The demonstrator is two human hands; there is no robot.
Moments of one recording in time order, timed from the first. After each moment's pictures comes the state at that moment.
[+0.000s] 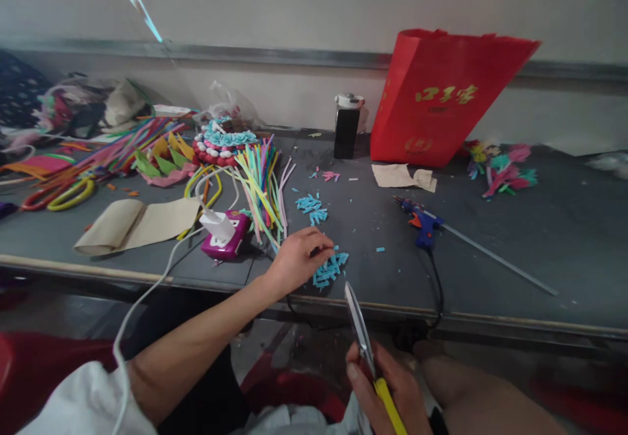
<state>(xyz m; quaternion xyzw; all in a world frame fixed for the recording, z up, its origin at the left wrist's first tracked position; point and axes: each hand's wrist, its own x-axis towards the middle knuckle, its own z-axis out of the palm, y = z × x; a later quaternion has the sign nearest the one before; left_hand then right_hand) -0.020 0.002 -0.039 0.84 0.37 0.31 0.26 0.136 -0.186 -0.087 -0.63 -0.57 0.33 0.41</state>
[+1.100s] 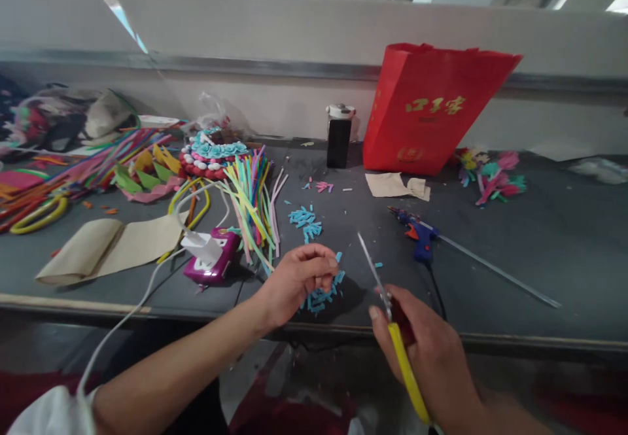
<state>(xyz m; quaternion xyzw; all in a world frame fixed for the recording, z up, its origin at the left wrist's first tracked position) -0.003 -0.004 -0.017 0.37 0.34 0.37 0.78 0.184 -0.106 -0.036 -0.61 -0.71 0.01 0.35</state>
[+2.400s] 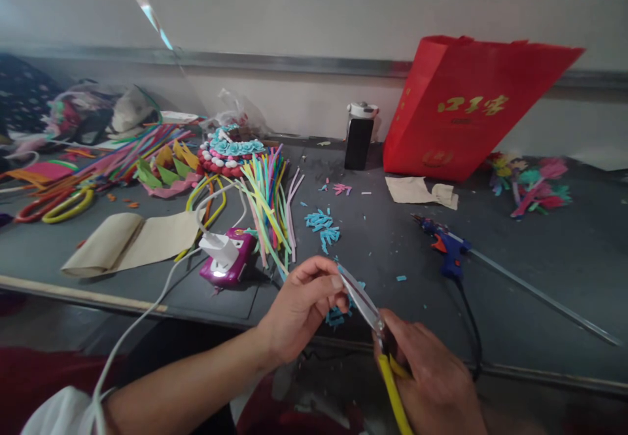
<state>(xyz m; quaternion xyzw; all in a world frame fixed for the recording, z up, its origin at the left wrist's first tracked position) -0.016 -0.025 -0.016 0.27 0.27 0.47 0.80 0.170 -0.107 -0.062 -0.54 -0.78 -0.05 0.30</state>
